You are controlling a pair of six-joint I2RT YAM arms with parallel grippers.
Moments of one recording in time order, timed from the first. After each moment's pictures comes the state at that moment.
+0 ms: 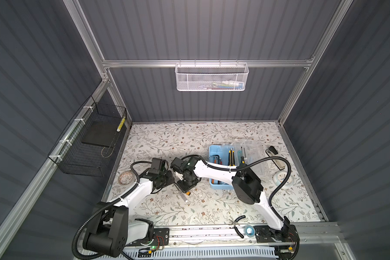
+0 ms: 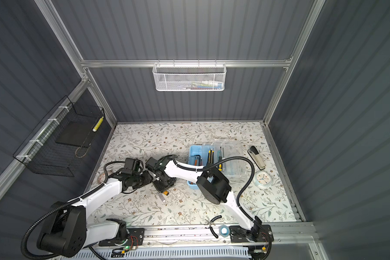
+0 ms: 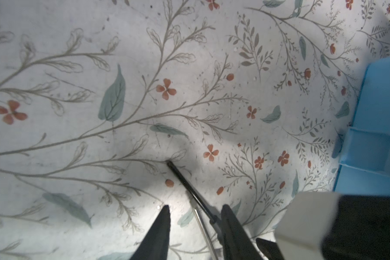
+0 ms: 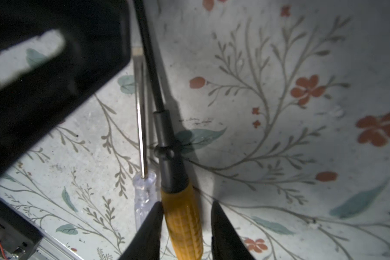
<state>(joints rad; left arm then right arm) -0.26 1.26 0.59 -0.39 0.15 -0.58 1.07 2.33 1.94 -1.00 -0.15 0.36</state>
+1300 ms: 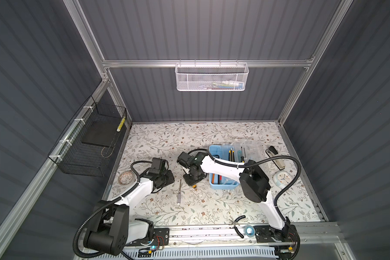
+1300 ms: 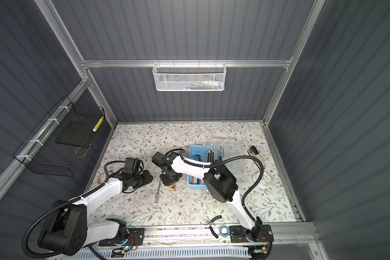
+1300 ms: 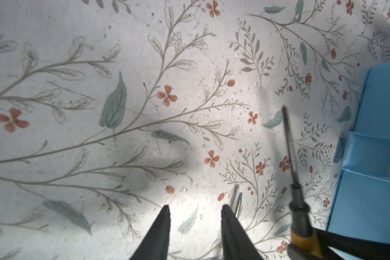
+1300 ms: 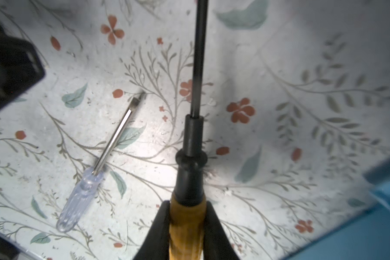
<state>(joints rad) -0.26 1.27 0.59 -0.36 0.14 -0.58 1.00 2.21 1.83 -0.97 -0.05 0.38</state>
